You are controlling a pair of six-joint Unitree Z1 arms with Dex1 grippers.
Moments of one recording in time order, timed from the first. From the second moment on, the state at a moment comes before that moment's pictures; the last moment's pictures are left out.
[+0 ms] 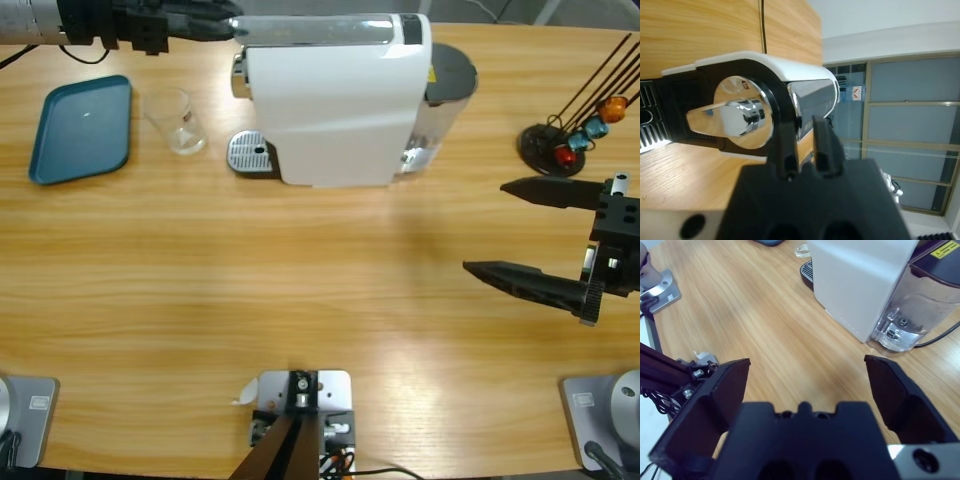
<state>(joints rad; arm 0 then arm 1) -0.49 1.73 -0.99 -0.27 -0.76 -1.05 0.68 0.97 -0.41 -0.08 0.28 -0.05</state>
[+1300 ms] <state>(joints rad) -0.61 1.36 -1.12 0.31 -0.16 -0.50 0.68 0.96 -0.40 -0.08 0.23 -0.05</state>
